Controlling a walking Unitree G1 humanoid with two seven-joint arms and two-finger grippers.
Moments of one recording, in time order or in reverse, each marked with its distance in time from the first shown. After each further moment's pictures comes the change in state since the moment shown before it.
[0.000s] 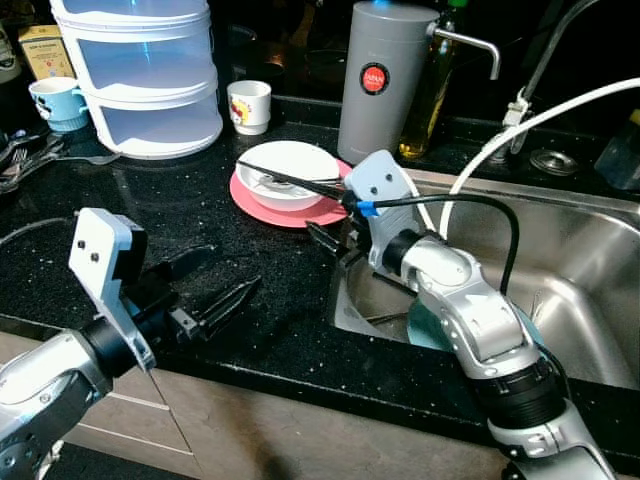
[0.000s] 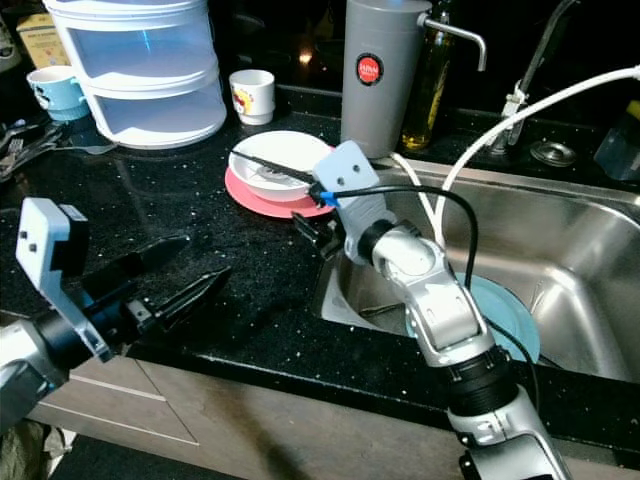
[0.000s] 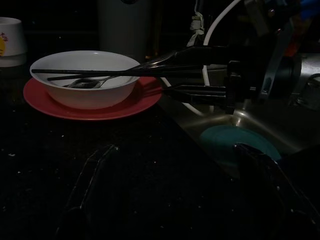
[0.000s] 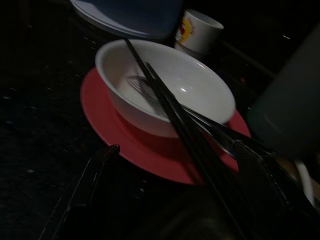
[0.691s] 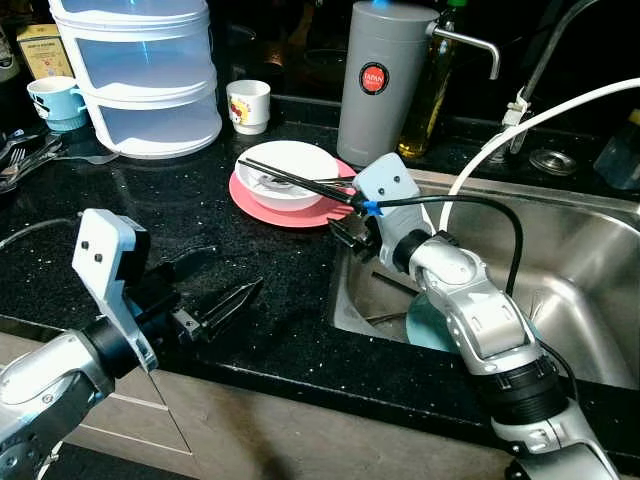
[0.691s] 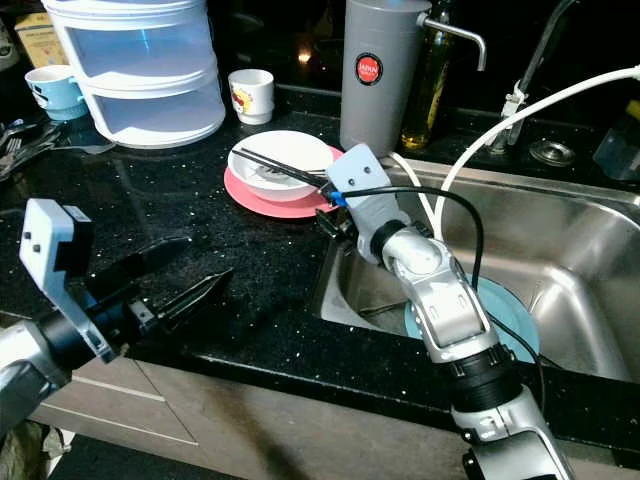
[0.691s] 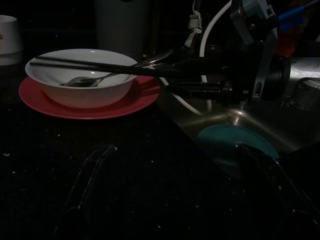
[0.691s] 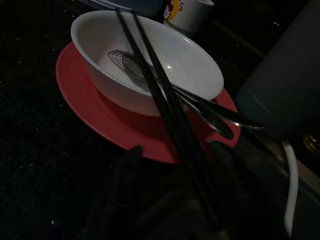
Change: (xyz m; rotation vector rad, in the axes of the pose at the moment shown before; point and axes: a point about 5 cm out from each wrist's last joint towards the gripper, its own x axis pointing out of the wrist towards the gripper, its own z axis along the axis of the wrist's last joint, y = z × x) left arm 0.001 -0.001 -0.001 -0.003 0.004 -0.008; right arm 0.000 -0.005 -0.012 -0.031 0.059 -0.031
